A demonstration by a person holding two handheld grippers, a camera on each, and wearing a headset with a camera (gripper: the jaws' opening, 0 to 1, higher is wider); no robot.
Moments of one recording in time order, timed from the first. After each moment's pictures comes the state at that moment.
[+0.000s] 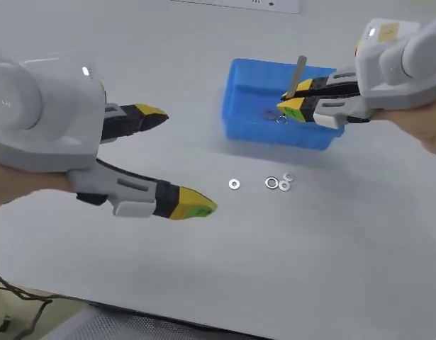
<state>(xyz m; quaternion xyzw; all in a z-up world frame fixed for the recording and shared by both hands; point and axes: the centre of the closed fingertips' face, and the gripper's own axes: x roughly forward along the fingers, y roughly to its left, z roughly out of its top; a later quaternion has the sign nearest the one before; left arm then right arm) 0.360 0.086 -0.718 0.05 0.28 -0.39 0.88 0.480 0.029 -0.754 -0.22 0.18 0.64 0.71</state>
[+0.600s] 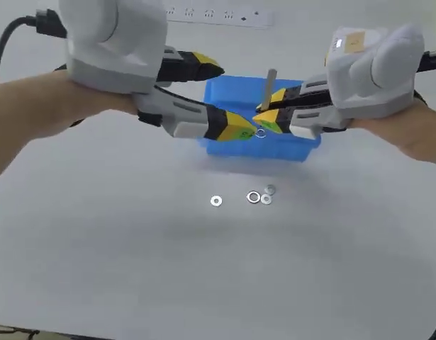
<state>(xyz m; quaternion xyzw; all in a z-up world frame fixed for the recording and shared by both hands) 0.462 0.026 -0.687 0.11 0.21 -0.47 0.85 0.469 0.030 -0.744 -0.24 0.17 0.65 0.70</state>
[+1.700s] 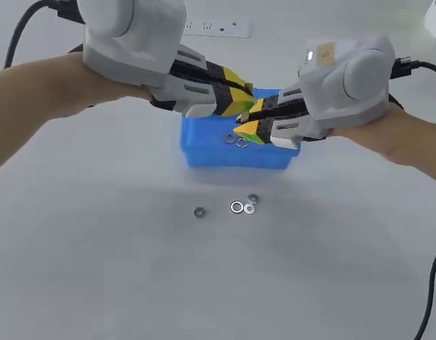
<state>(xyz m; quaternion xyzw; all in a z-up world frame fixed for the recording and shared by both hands) 0.467 -0.008 -0.673 0.16 0.16 -0.53 0.82 0.473 0.028 -0.742 -0.26 0.16 0.65 0.69</state>
